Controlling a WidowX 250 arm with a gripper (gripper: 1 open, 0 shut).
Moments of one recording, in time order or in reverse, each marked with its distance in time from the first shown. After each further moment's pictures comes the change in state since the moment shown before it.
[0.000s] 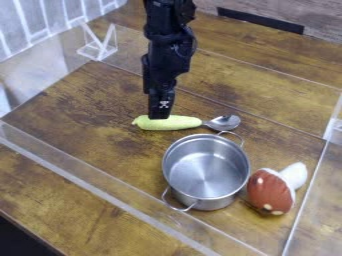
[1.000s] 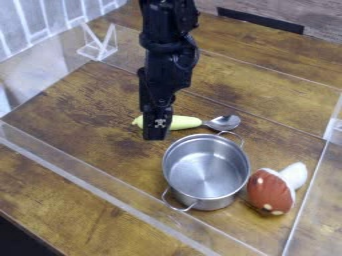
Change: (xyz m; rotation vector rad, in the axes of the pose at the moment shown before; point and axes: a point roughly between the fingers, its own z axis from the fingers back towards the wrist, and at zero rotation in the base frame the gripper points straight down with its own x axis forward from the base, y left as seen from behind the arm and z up) arm -0.008 -0.054 0.018 -0.063 0.011 -0.056
